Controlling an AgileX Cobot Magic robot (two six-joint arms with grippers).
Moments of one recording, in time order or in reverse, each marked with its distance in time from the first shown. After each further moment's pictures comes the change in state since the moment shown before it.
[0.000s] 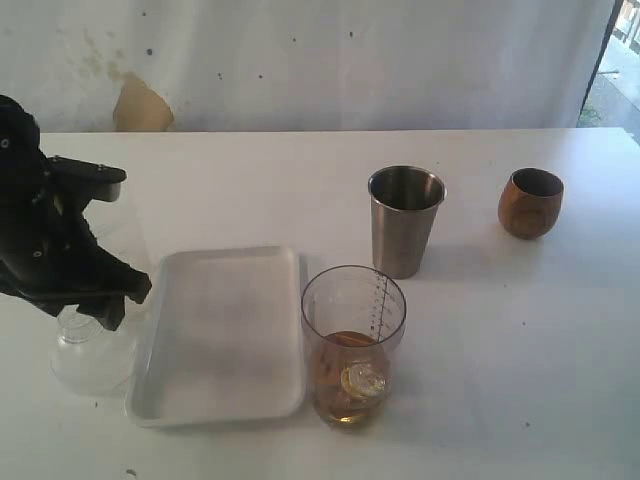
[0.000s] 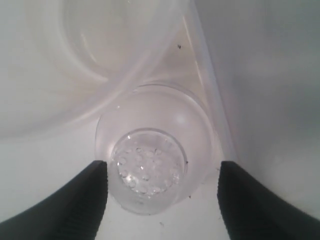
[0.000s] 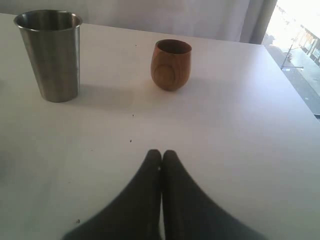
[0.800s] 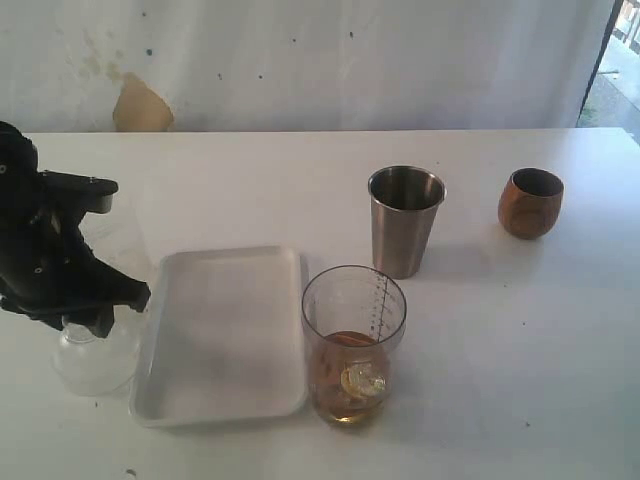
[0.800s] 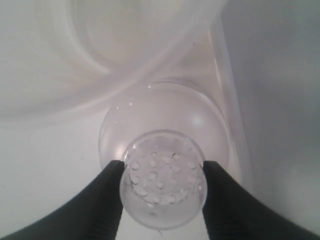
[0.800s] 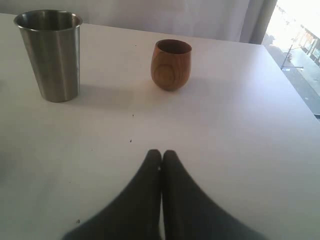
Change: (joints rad) left arm 0.000 0.001 0.062 0.021 -0.078 -0.084; right arm 0.000 0.000 0.000 0.000 0.000 -0.002
